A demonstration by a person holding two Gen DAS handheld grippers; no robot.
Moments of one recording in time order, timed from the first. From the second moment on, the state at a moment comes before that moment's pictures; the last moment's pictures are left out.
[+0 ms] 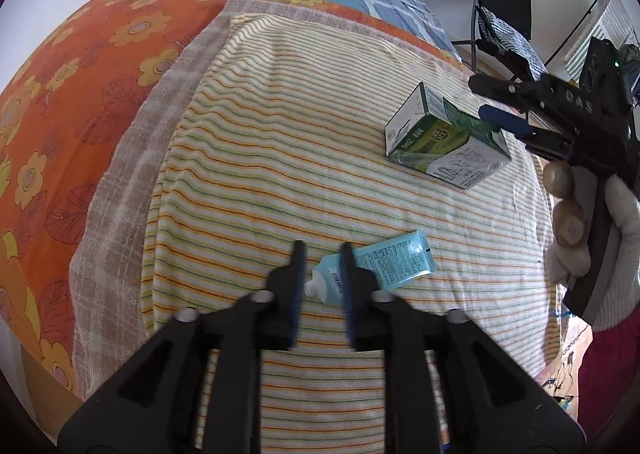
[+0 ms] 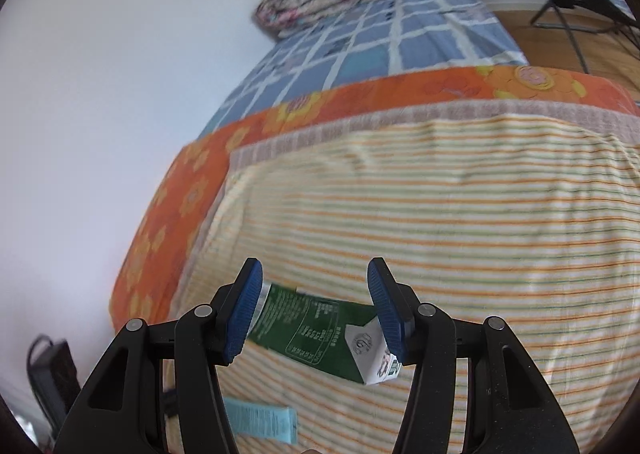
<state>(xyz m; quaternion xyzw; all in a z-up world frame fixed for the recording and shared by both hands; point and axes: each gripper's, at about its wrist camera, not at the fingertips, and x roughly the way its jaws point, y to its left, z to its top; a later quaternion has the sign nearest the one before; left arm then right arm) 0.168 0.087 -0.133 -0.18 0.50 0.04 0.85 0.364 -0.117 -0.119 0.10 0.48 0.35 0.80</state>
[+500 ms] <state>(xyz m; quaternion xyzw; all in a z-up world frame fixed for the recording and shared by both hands) 0.171 0.102 -0.125 -0.18 0.48 0.03 0.86 0.308 -0.068 -0.124 -0.17 0.46 0.37 0.79</state>
